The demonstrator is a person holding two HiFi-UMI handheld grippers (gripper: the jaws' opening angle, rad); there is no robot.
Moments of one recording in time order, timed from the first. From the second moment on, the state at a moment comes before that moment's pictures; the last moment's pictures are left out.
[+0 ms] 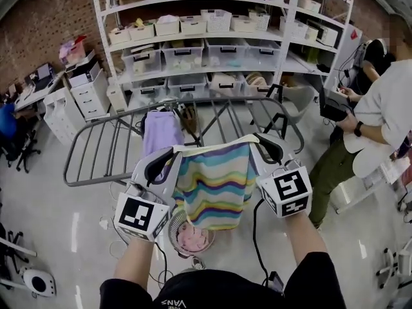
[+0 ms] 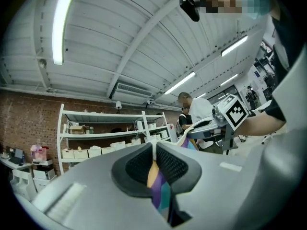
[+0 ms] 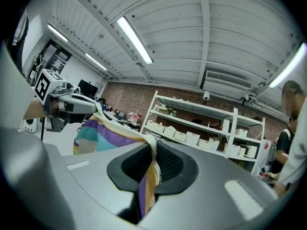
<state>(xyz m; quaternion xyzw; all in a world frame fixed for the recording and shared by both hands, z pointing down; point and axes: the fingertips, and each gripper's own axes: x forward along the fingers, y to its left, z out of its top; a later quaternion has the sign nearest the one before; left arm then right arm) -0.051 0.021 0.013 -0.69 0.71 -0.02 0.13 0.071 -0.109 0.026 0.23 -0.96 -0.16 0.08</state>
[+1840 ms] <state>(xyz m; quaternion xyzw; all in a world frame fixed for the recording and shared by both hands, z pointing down) -0.083 -0.190 -0.163 -0.47 0.81 -0.20 0.28 -0.174 -0.341 -0.148 0.00 -0.98 -0.21 -0.01</state>
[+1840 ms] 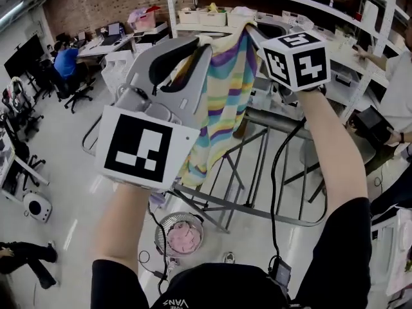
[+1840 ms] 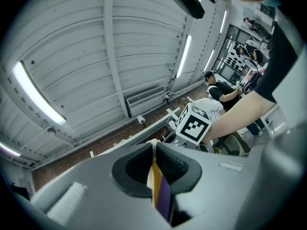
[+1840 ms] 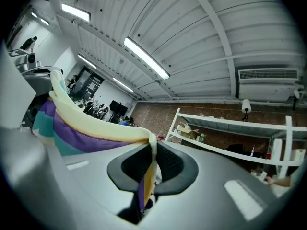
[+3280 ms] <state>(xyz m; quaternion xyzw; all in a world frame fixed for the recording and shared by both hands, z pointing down) -0.068 -0.296 0.066 -0.50 0.84 -0.20 0.10 -0.174 -0.427 0.087 -0.01 -0.98 -0.13 0.12</state>
